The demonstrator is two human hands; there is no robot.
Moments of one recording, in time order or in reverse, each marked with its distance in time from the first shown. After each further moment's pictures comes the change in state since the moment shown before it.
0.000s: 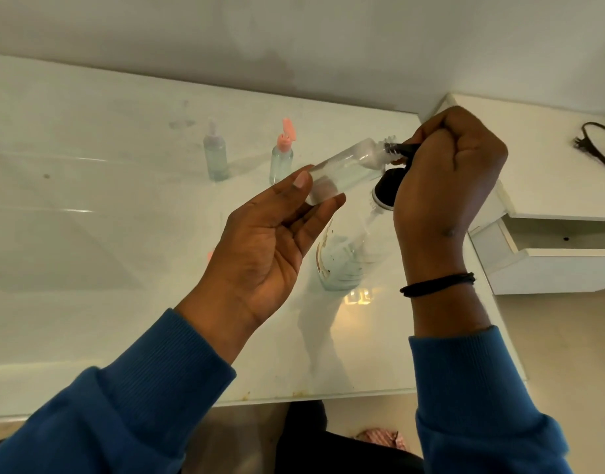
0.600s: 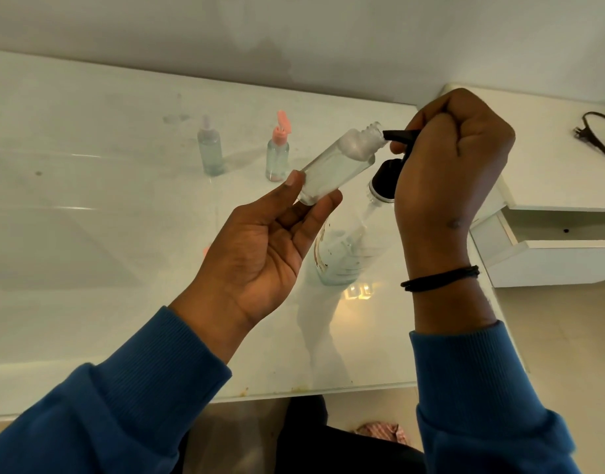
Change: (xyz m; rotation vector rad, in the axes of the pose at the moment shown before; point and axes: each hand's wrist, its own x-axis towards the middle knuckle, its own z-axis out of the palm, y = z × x) left_hand 0.000 -0.002 -0.001 -0.120 0.017 -0.144; right_hand 0.003 -0.003 -0.002 -0.051 0.005 -0.051
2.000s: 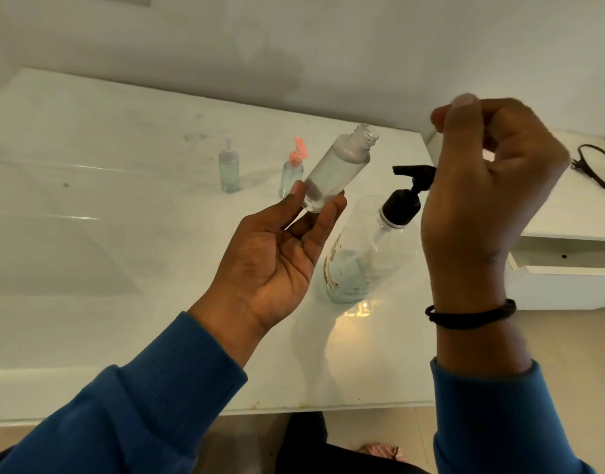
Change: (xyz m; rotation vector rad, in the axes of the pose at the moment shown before) left_hand 0.000 0.016 -0.002 -0.138 -0.075 -0.033; right_hand 0.000 -0.036 -0.009 -0.062 0.084 -0.104
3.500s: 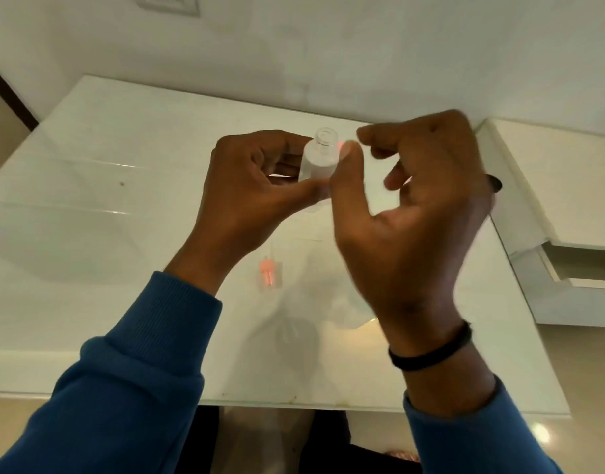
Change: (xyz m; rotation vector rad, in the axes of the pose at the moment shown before) left_hand -0.005 0.083 -0.004 1.589 -0.035 0.962; right_hand -0.062 -0.052 0.031 -0.063 -0.216 -0.307
